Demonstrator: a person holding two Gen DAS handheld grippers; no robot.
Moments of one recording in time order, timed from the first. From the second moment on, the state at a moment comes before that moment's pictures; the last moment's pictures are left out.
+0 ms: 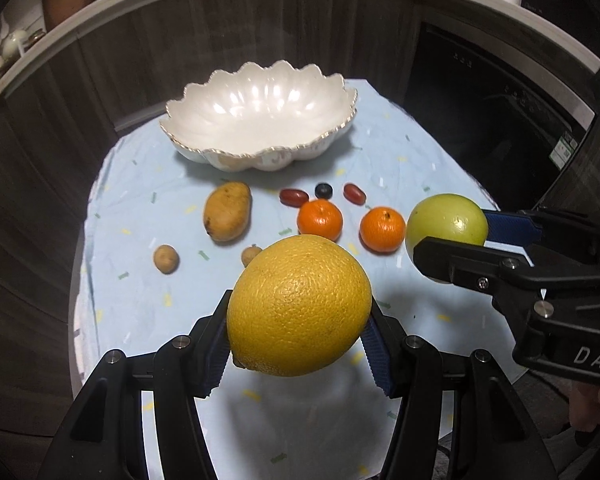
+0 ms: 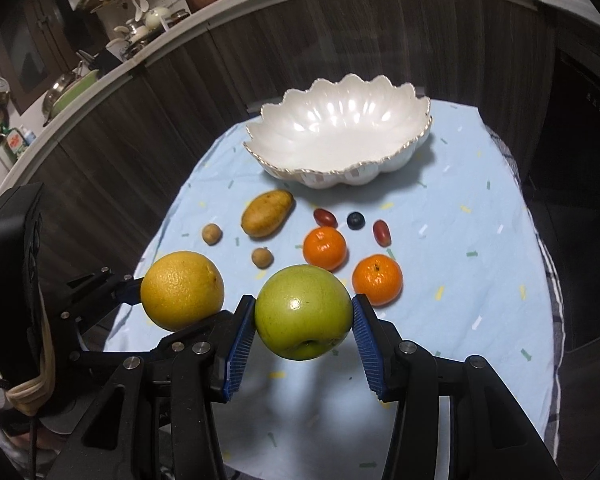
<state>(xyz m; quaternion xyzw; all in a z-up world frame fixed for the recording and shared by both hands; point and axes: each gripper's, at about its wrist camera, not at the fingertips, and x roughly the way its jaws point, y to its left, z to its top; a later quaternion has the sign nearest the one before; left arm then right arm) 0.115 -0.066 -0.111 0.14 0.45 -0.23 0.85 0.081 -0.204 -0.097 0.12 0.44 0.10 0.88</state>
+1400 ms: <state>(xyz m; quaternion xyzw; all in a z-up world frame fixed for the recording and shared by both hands) 0.222 -0.071 -0.037 0.08 0.38 -0.17 0.90 0.180 -0.228 -0.027 0.08 0.36 0.07 0.93</state>
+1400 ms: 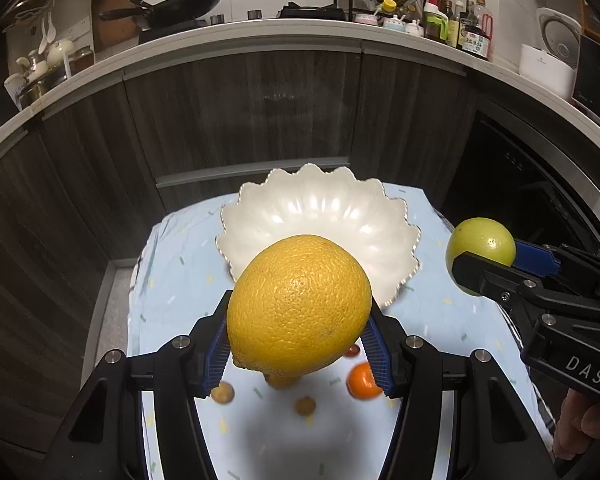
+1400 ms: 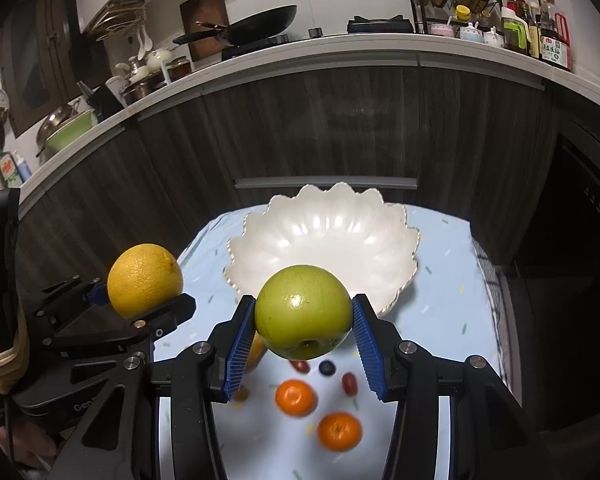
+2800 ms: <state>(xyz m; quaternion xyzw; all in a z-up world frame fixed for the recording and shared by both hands) 0.319 -0.094 -0.109 0.07 0.42 -0.17 0.89 0.281 -0.256 -0.106 0.09 0.42 0.03 0.90</state>
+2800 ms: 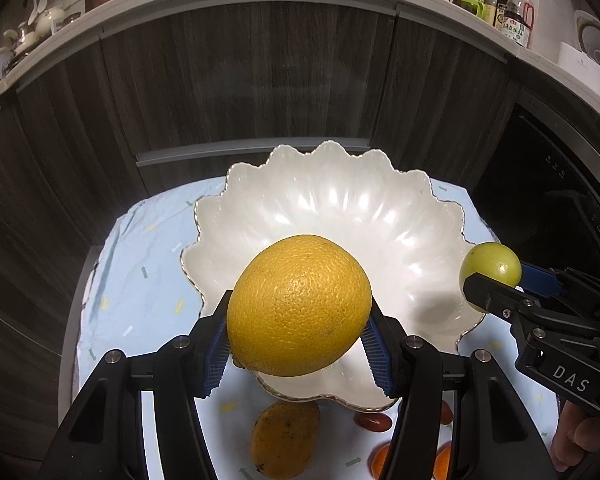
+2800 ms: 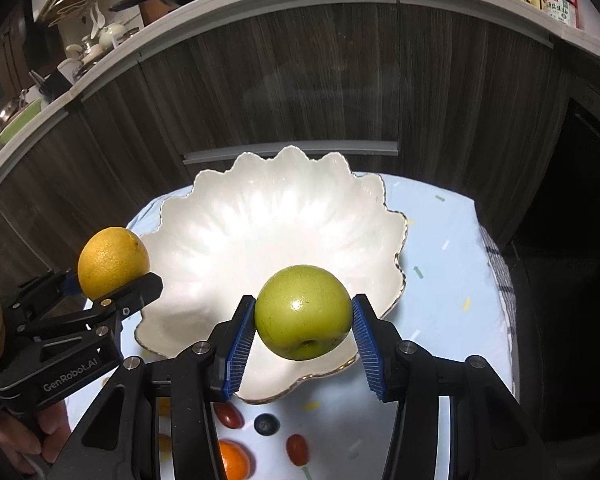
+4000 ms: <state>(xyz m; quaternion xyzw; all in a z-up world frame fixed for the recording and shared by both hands) 0.300 -0.073 -0.082 0.07 0.40 -0.12 0.91 0.259 -0.258 -0.085 0.10 0.40 0.00 0.91</state>
